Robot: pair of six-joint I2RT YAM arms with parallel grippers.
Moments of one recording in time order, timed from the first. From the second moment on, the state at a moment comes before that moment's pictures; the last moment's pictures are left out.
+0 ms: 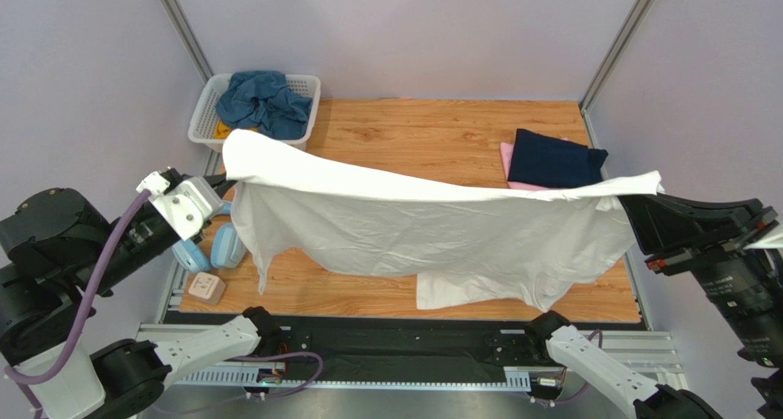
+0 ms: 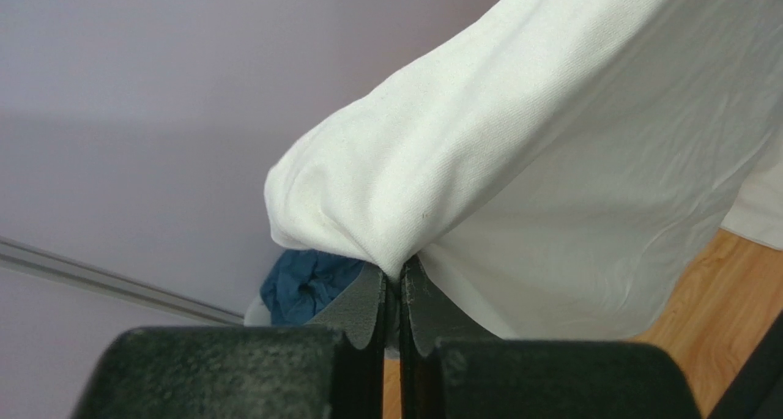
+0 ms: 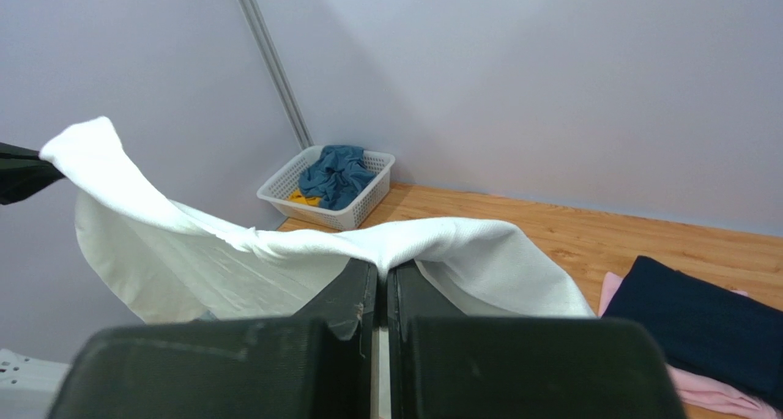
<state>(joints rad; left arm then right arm) -0.77 0.91 2.04 -1.21 -0.07 0.61 0.54 0.73 1.95 -1.03 0.06 0.23</state>
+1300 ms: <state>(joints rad) -0.33 1.35 1.25 -0.86 -0.06 0.58 0.34 1.49 1.44 -0.55 0.03 0.21</state>
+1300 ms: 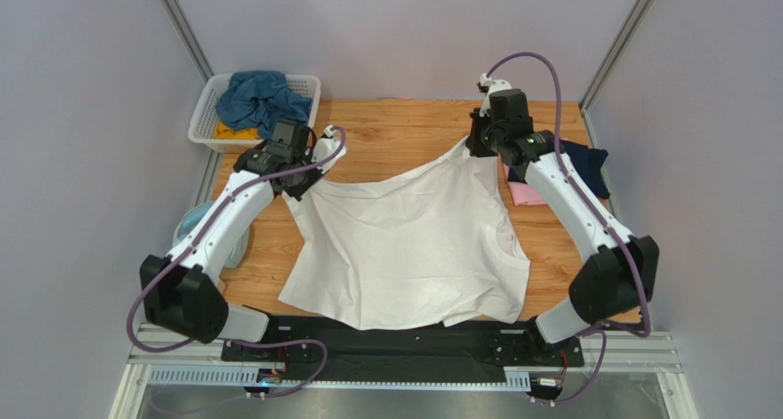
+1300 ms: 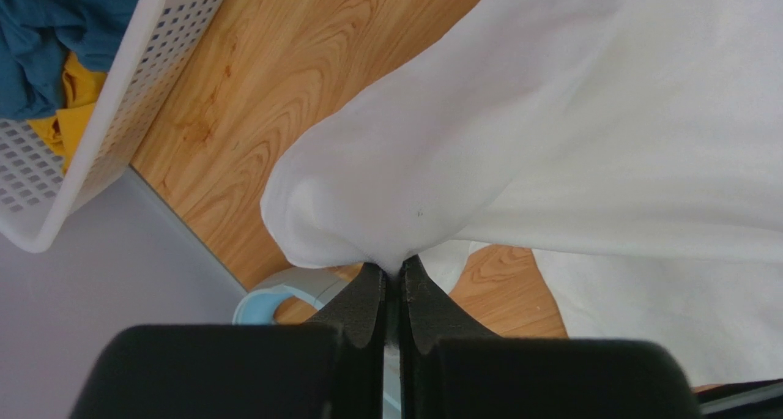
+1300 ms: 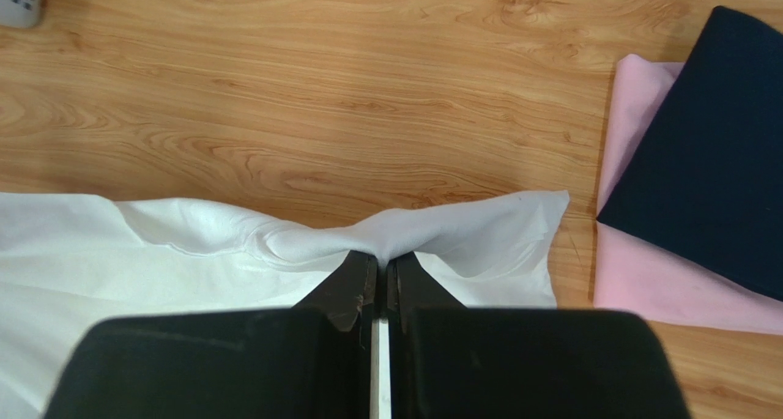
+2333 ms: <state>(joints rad) -0.26 1.46 1.51 -0.77 -0.06 0.57 0.27 1.84 1.80 -0.68 0.03 0.31</state>
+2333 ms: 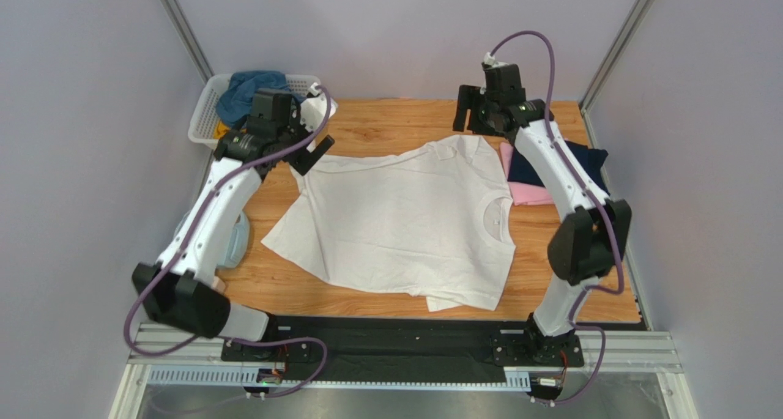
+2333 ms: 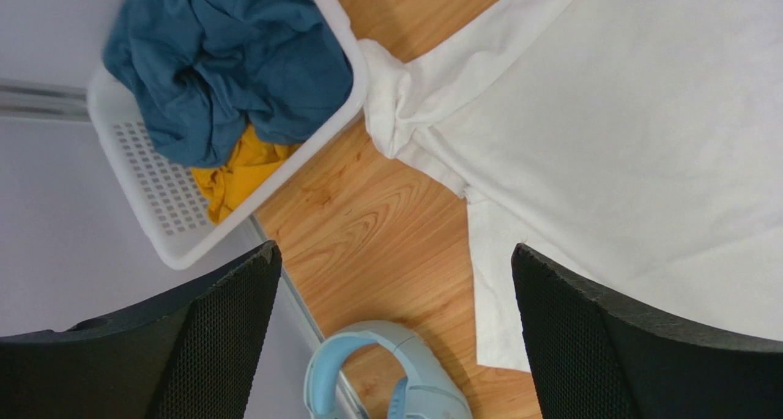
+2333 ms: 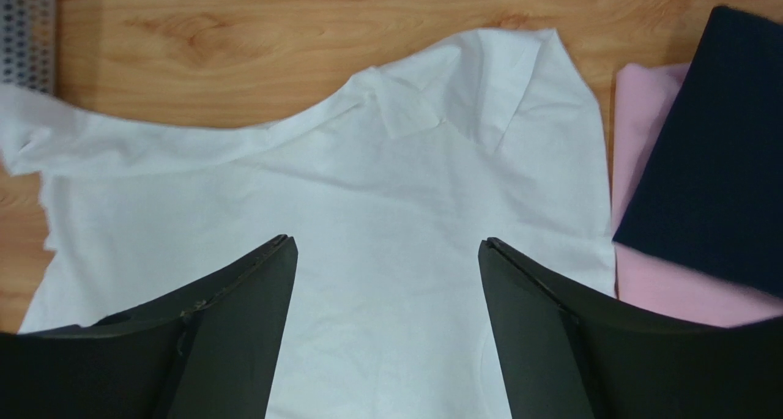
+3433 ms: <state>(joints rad) -0.31 1.52 1.11 -0.83 -0.03 0.57 0.45 1.52 0.96 -0.69 -0.06 0.57</state>
